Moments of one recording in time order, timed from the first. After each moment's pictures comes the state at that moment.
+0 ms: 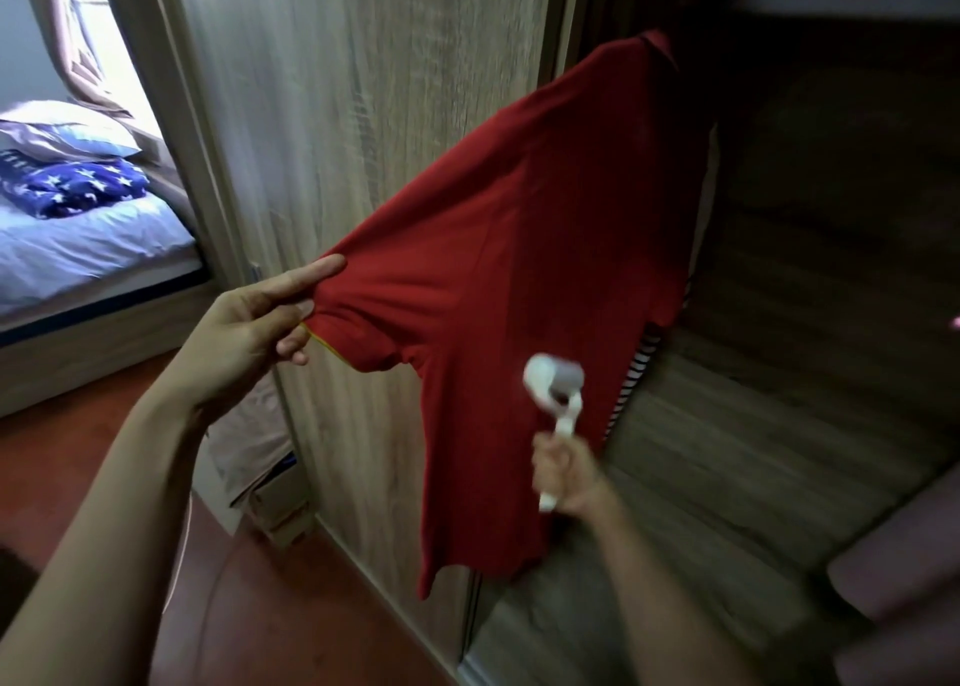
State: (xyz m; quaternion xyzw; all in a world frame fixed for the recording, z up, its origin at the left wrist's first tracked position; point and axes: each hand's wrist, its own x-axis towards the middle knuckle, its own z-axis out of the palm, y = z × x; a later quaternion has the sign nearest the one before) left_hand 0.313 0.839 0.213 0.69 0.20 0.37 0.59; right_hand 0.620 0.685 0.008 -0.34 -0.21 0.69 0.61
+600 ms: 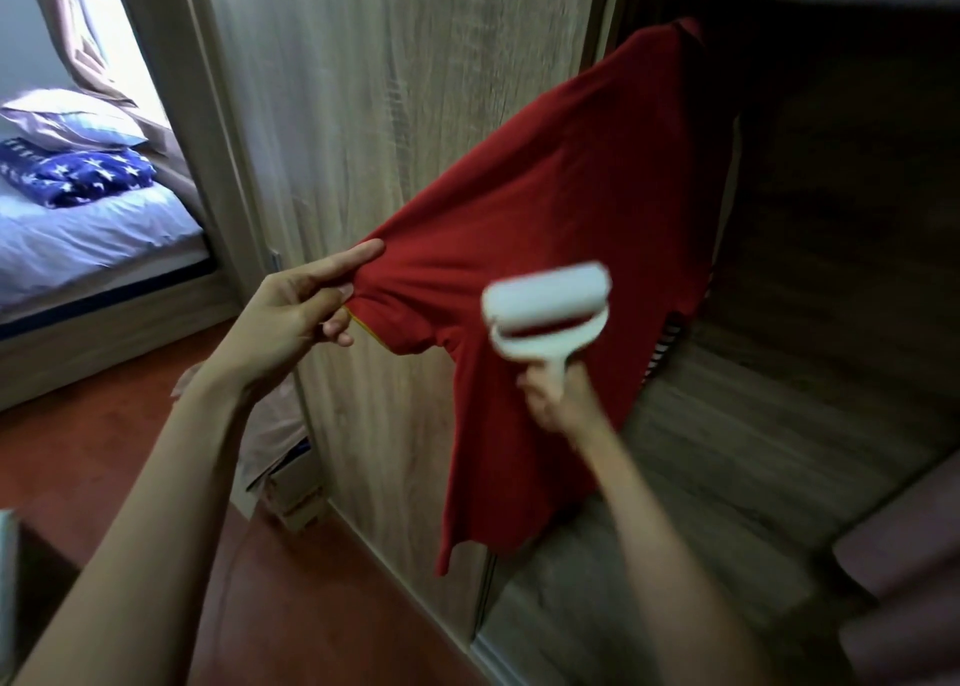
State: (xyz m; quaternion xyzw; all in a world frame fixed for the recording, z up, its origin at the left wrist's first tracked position) left_hand 0.304 0.845 0.208 0.71 0.17 0.36 0.58; right_hand 0.534 0.692 0.117 -0.68 -0.36 0.29 0.58
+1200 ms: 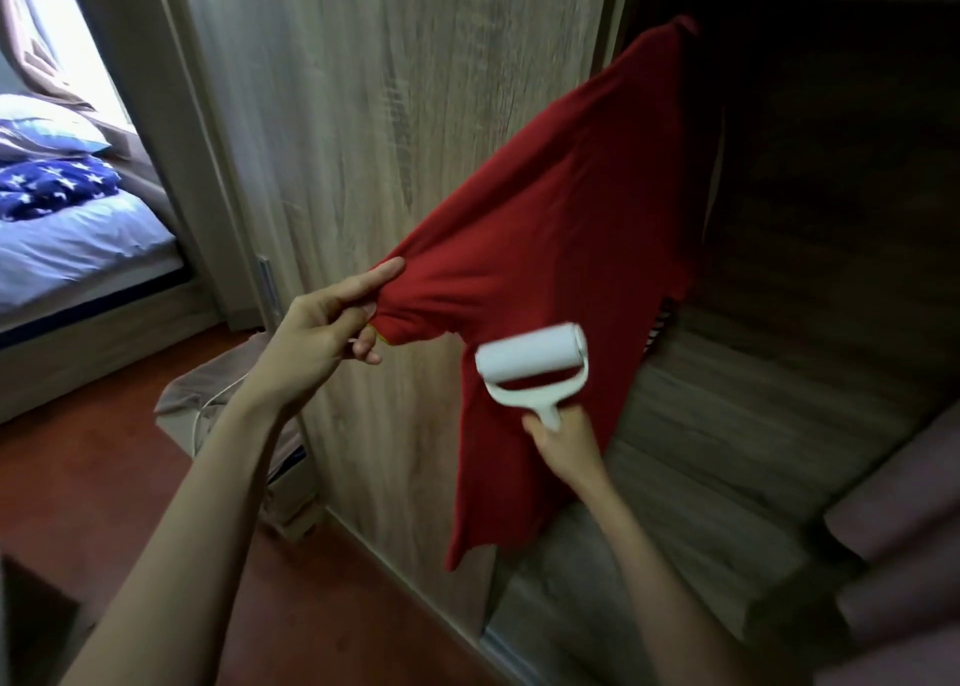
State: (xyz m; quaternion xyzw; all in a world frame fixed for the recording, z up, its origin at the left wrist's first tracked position) left_hand 0.307 0.846 0.197 0.73 0.16 0.35 0.57; right_hand 0.508 0.680 0.074 -0.78 -0.34 0.14 0.51
